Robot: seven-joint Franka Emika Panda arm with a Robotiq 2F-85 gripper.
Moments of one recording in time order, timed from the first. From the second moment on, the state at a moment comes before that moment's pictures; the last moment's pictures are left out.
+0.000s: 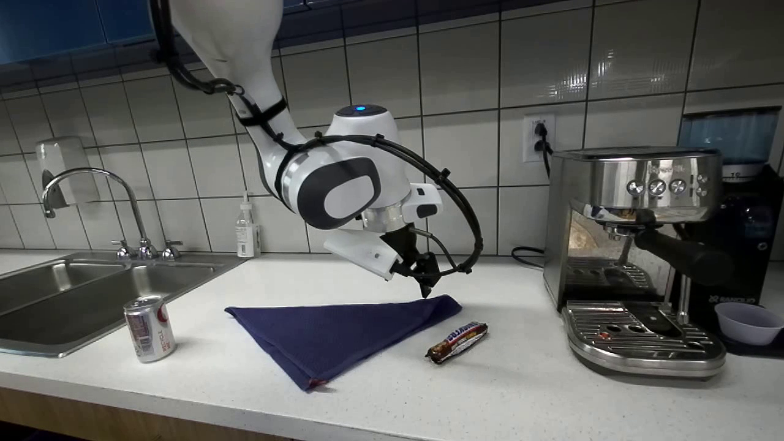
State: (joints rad) arm -0.61 0.29 0.24 -2.38 0.36 3.06 -0.30
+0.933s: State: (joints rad) arm -0.51 0.45 0.13 -2.15 0.35 2.94 -0.27
